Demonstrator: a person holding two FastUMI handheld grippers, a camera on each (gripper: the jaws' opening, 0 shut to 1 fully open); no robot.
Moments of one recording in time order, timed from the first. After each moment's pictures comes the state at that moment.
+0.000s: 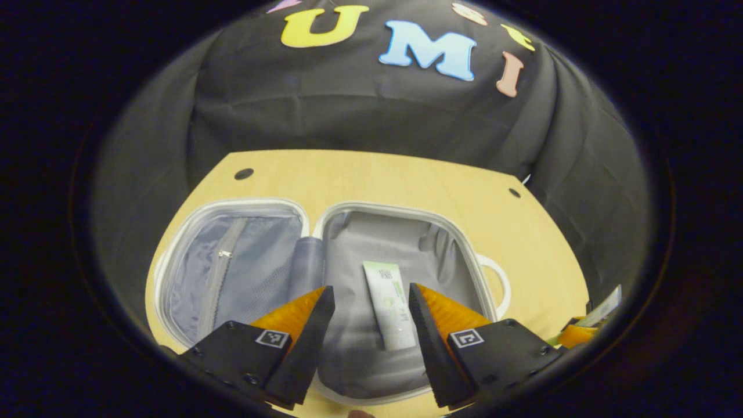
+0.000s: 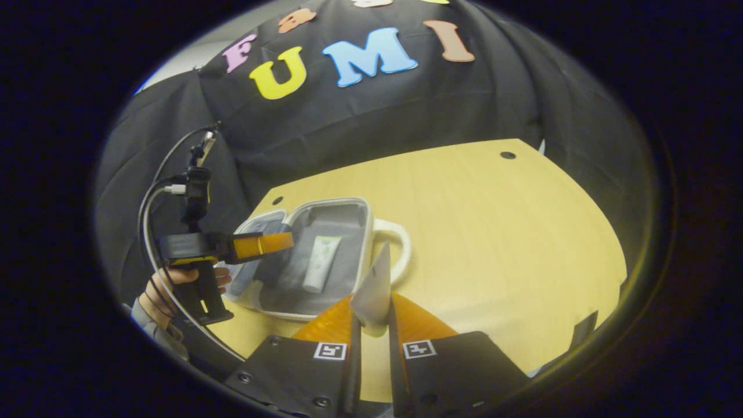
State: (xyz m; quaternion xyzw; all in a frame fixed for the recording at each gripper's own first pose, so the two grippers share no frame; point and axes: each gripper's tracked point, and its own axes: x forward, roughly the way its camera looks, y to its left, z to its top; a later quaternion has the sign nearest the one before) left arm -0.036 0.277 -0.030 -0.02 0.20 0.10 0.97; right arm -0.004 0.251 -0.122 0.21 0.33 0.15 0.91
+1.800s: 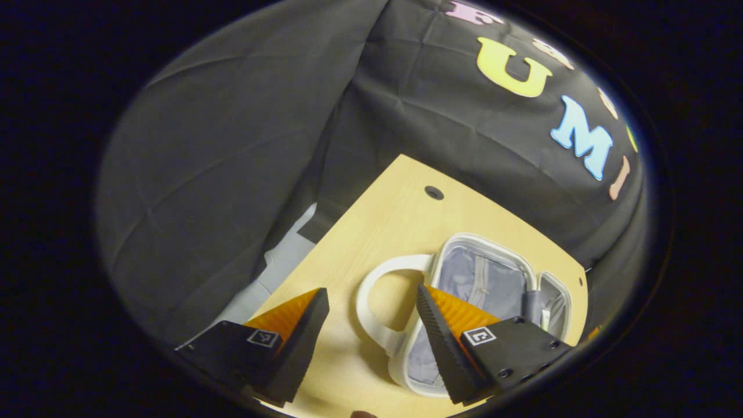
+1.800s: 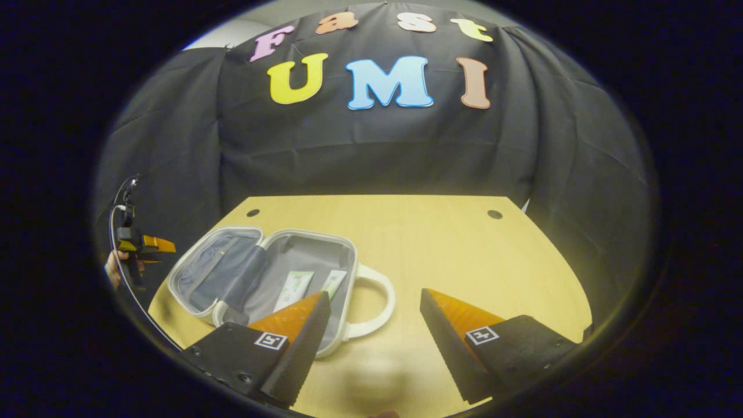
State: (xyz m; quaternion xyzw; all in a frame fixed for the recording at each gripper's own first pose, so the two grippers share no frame) left arm -0.181 0.633 -0.020 -0.21 0.15 0.28 0.92; right arm 0.037 0.220 -0.106 0.10 0.26 0.06 0.96
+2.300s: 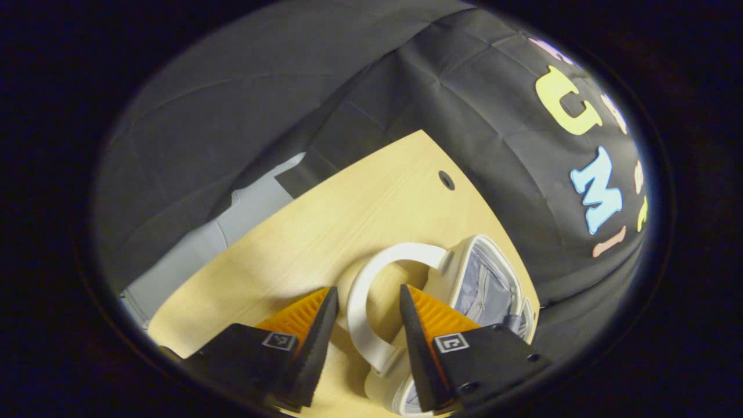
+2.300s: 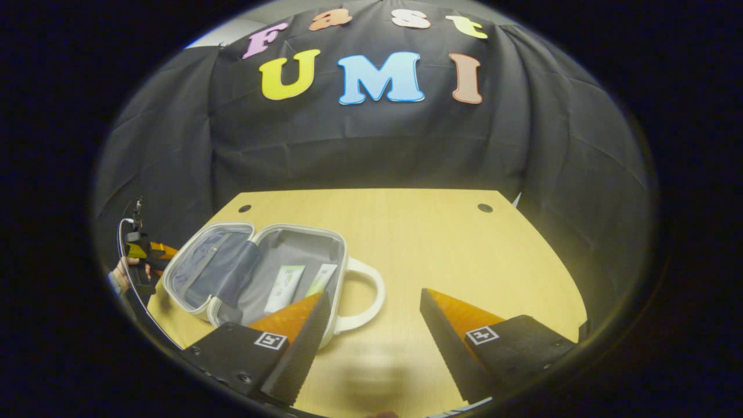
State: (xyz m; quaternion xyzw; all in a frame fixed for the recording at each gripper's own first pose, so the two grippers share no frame) left arm -0.140 0.634 -0.067 -0.38 0.15 0.22 0.89; right arm 0.030 0.210 -0.107 0.11 0.27 0.04 0.95
